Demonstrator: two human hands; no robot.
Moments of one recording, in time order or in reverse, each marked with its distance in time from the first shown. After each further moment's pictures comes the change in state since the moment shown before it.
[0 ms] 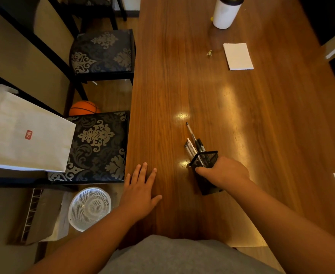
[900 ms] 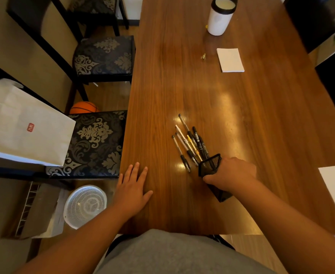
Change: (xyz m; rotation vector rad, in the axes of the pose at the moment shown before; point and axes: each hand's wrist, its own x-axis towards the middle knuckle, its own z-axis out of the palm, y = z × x) left_hand -0.028 0.006 0.016 -0.058 0.055 -0.069; right_hand -0.041 0.039 -0.012 -0.336 0.041 -0.029
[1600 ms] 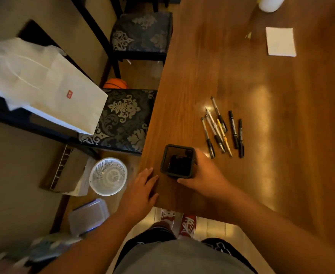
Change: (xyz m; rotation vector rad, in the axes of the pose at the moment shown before) left_hand -0.097 0.000 0.010 -0.237 0.091 -0.046; right_hand -0.029 -0.085 0.068 0.924 -0.053 -0.783
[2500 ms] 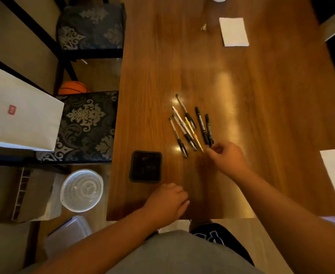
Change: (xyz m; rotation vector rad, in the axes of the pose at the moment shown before) left_hand 0.060 0.110 0.015 0.055 -0.299 0.580; right_hand -0.010 0.075 -0.094 -0.225 0.418 0.492
